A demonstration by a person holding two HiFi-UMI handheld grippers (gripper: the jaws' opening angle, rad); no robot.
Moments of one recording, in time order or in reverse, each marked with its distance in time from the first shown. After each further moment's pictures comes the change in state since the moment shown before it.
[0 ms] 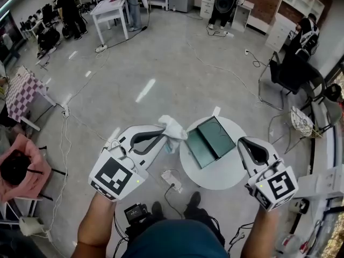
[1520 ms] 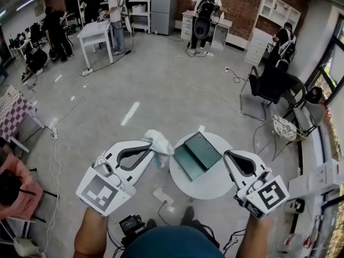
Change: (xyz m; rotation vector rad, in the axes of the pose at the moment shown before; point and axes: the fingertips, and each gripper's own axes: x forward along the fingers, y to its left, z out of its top) left arm -0.074 -0.031 0.080 0.040 -0.159 -0.005; right arm -0.073 0.054 0.068 -0.024 -0.133 -0.018
